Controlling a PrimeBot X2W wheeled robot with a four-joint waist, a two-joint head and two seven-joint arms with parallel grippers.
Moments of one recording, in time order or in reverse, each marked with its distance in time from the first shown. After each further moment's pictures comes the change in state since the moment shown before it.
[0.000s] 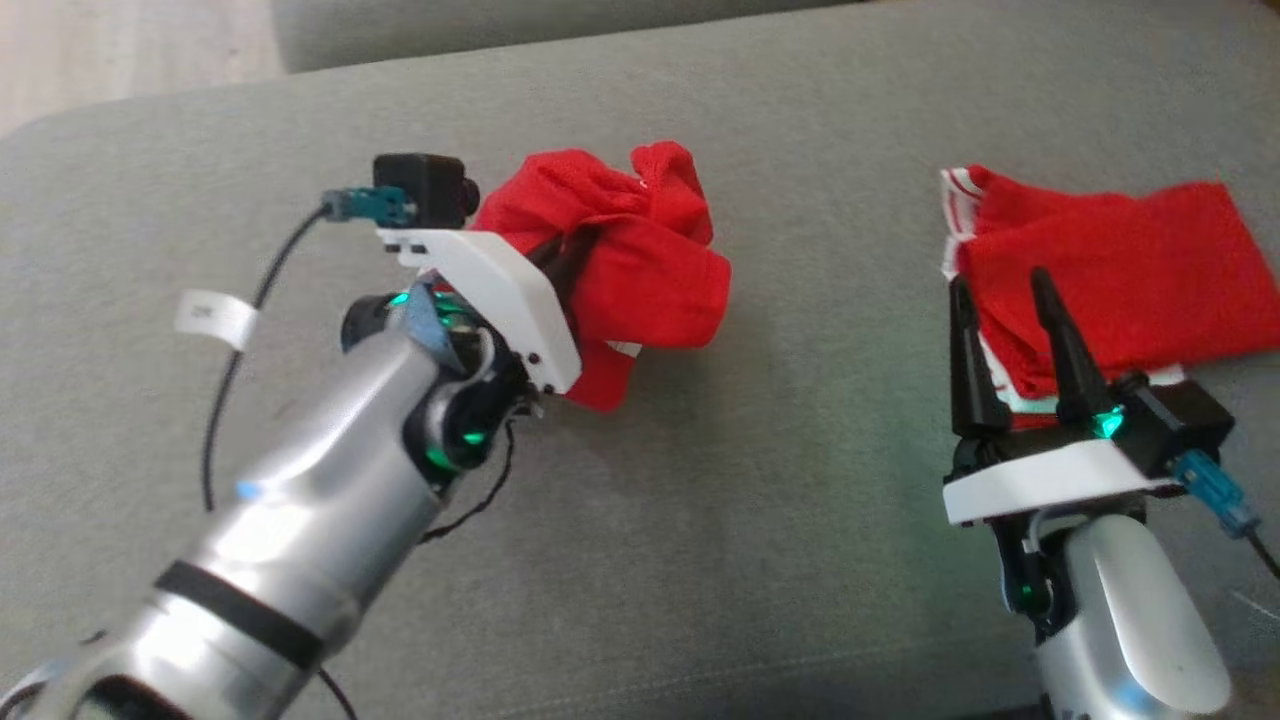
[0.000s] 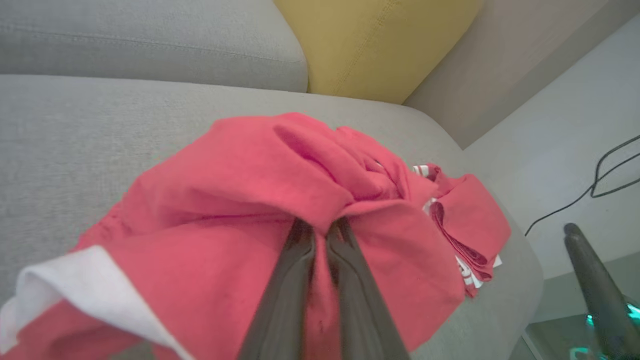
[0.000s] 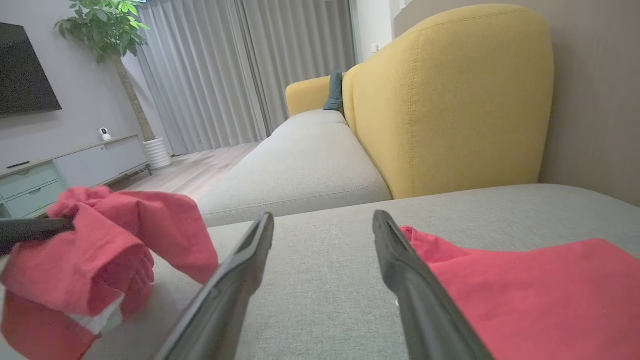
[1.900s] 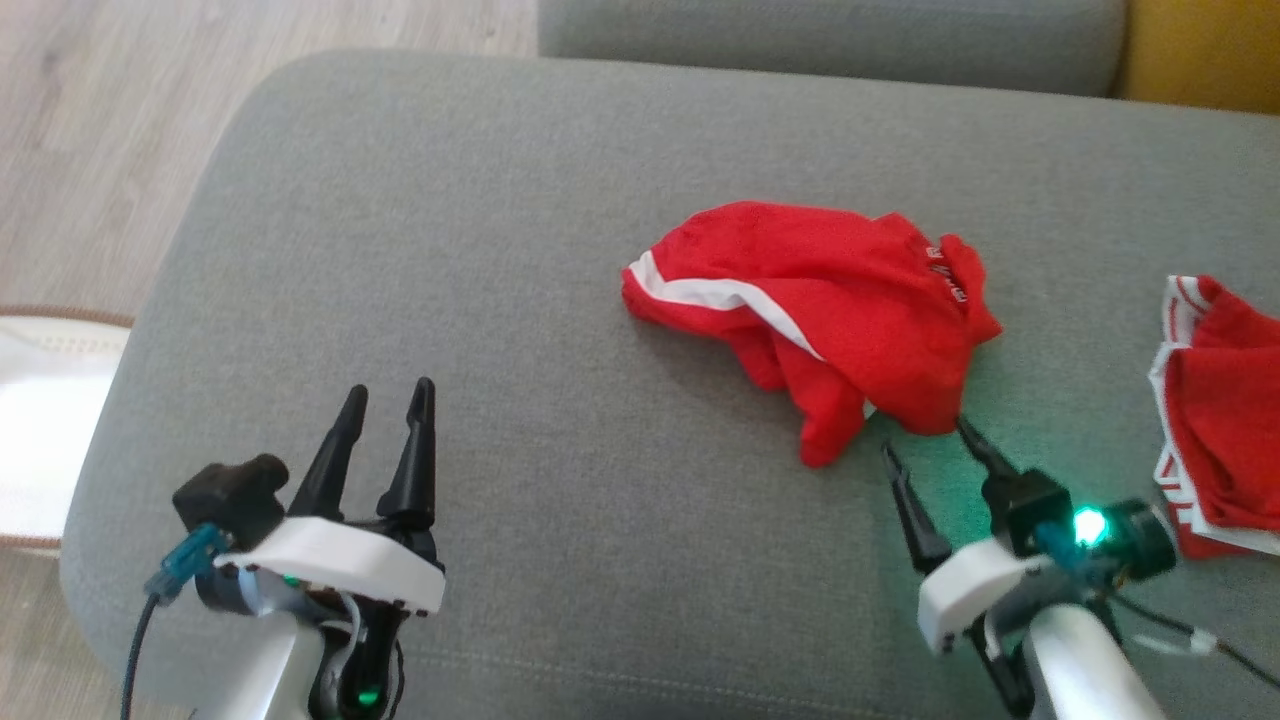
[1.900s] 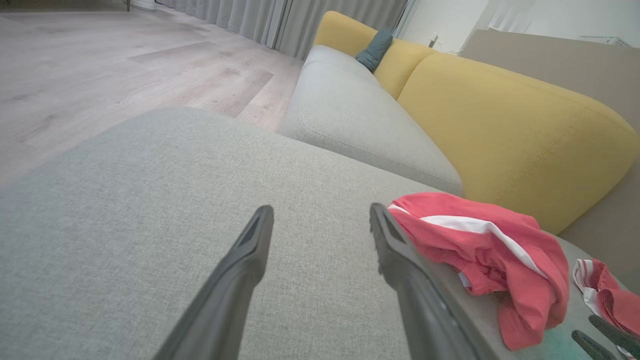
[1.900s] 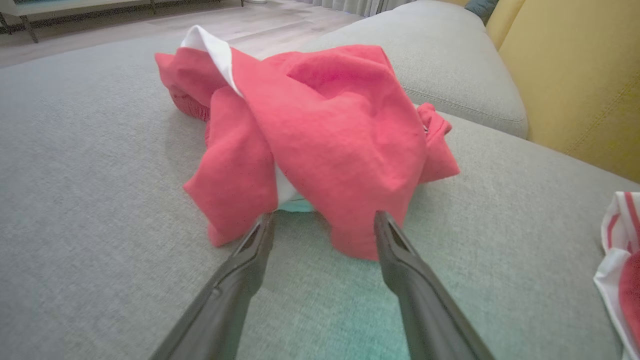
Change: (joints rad) left arm 0.653 -0.054 0.561 -0.232 0.525 -0.114 -0.354; right arm 0.086 0.000 0.025 0.190 -0.379 0.000 0.082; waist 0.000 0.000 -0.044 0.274
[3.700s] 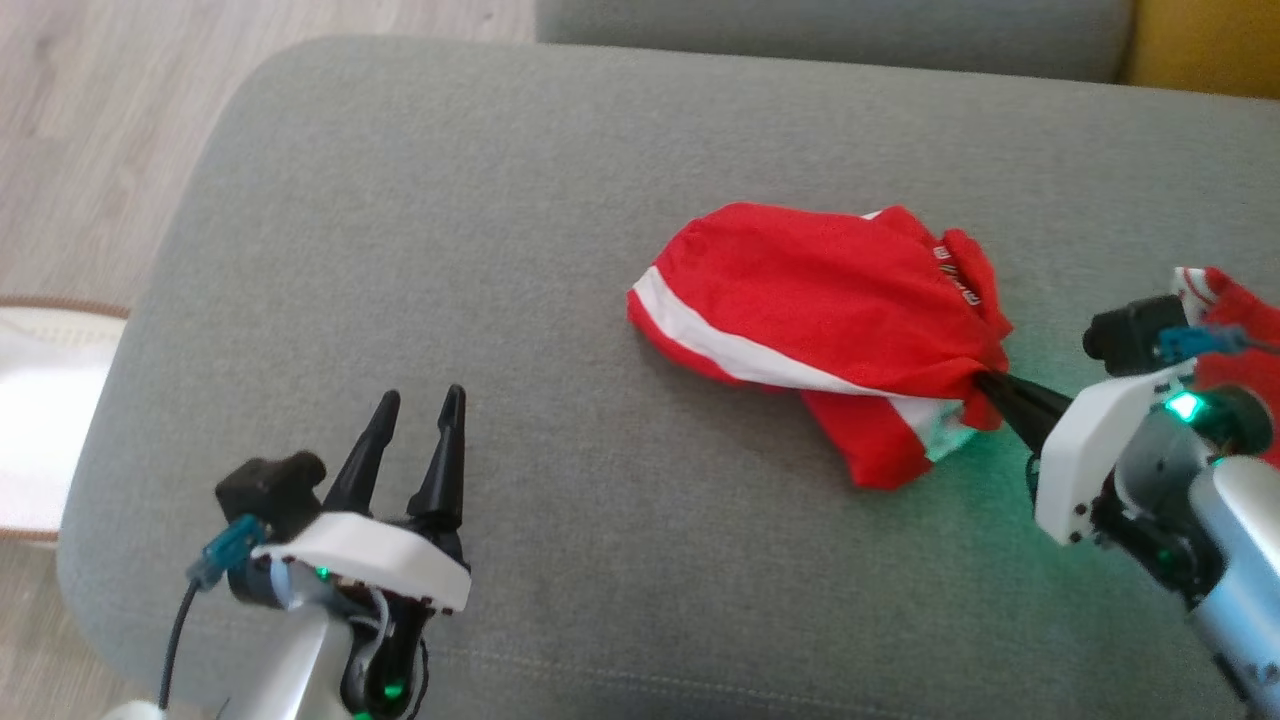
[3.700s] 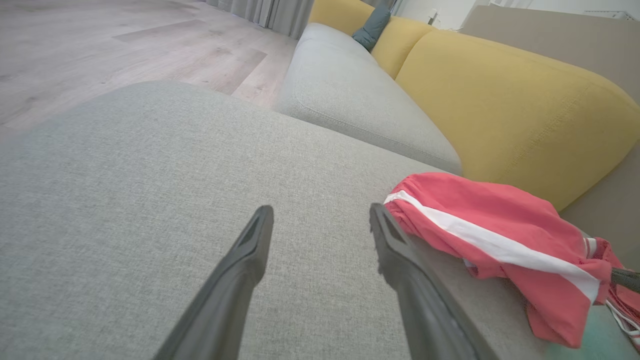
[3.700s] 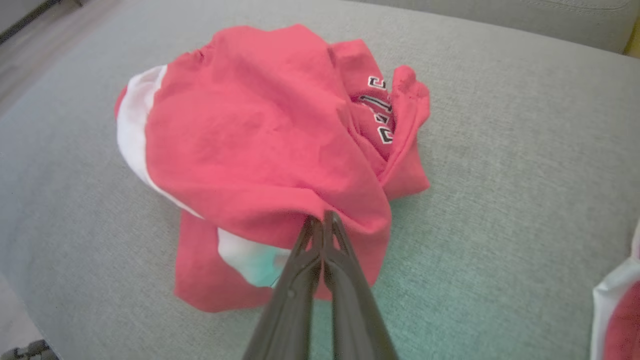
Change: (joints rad) left arm -0.034 -0.079 0.033 0.119 0.079 -0.077 0.000; right arm -0.224 -0.476 0.397 -0.165 0.839 0.000 0.555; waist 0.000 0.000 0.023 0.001
